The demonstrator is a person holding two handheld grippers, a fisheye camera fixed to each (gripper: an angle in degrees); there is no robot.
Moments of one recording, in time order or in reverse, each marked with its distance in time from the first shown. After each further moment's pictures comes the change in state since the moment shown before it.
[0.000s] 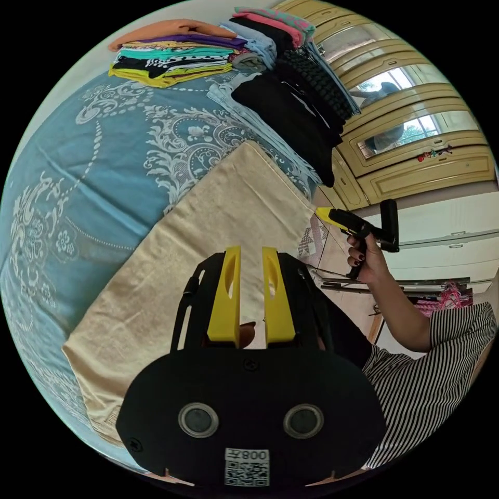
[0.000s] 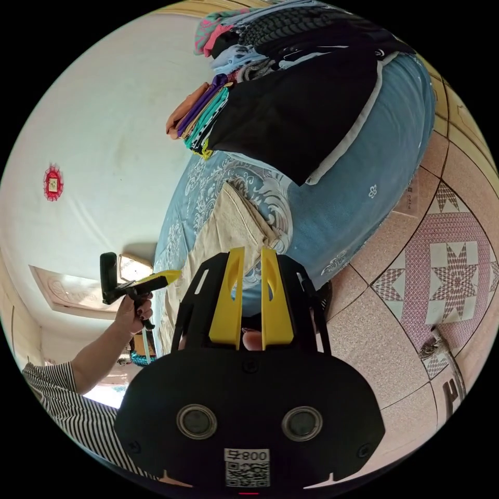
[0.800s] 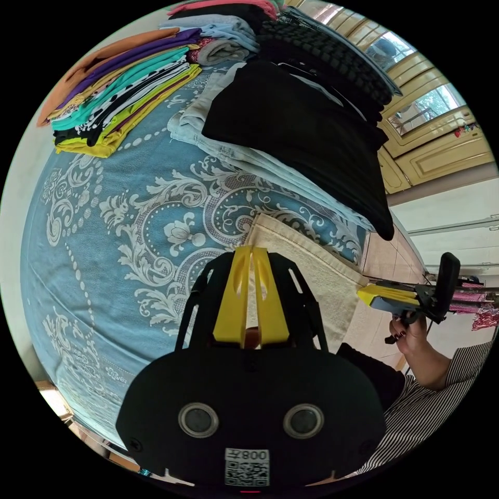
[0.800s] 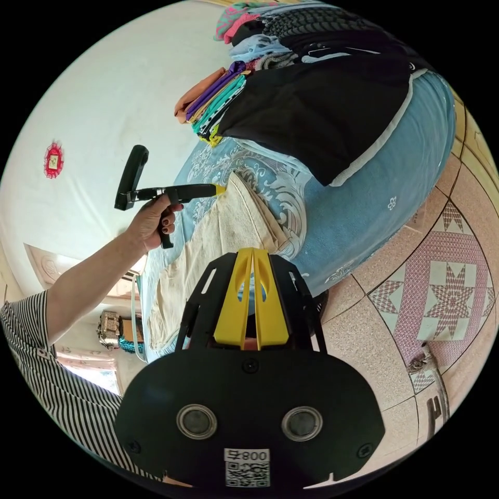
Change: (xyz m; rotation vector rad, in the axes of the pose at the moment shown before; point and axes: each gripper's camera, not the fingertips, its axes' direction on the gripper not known) left arm 0.004 -0.278 0.242 -0.088 -0.251 0.153; right arm 0.018 -0.007 0.019 -0.037 0.023 -0.090
